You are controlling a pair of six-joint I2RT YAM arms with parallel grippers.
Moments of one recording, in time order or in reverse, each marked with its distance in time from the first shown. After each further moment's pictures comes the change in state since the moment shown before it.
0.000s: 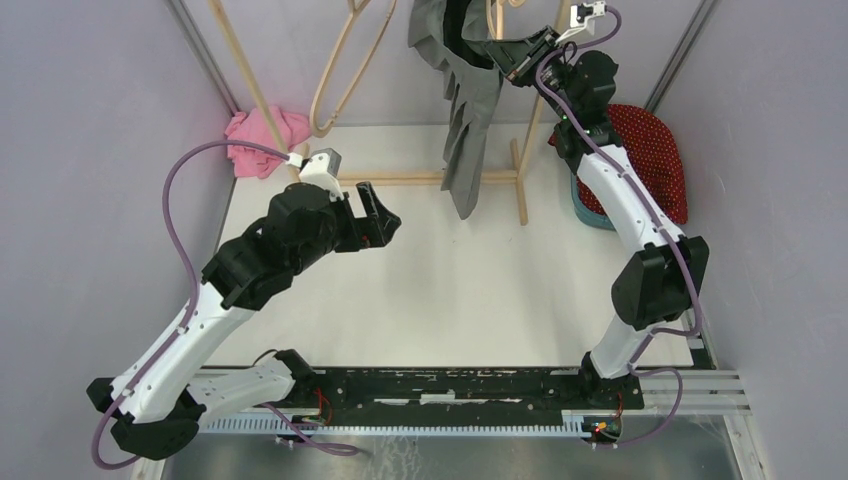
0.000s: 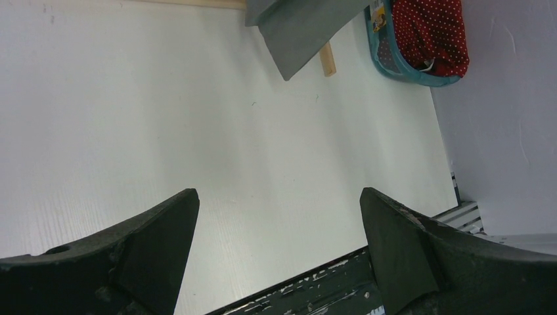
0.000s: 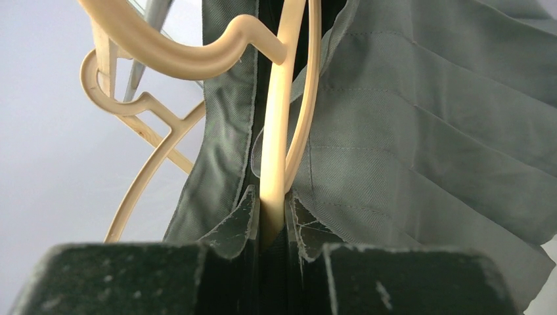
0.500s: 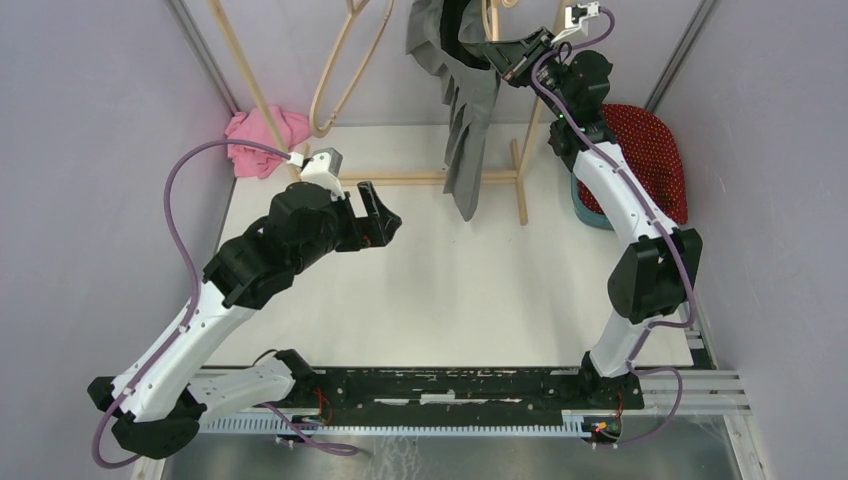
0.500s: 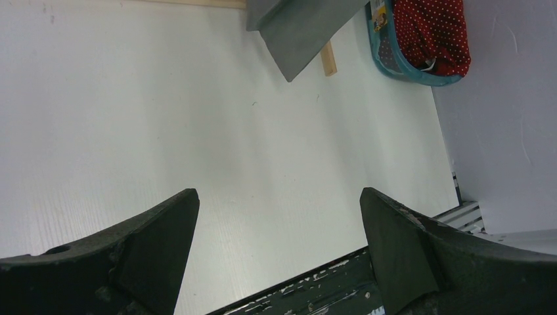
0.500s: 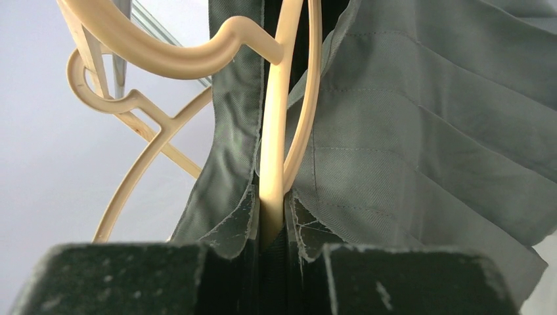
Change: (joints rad) left arm 0.000 0.007 0.004 0.000 0.000 0.004; right arm -0.002 0.058 0.014 0.044 -0.019 0.040
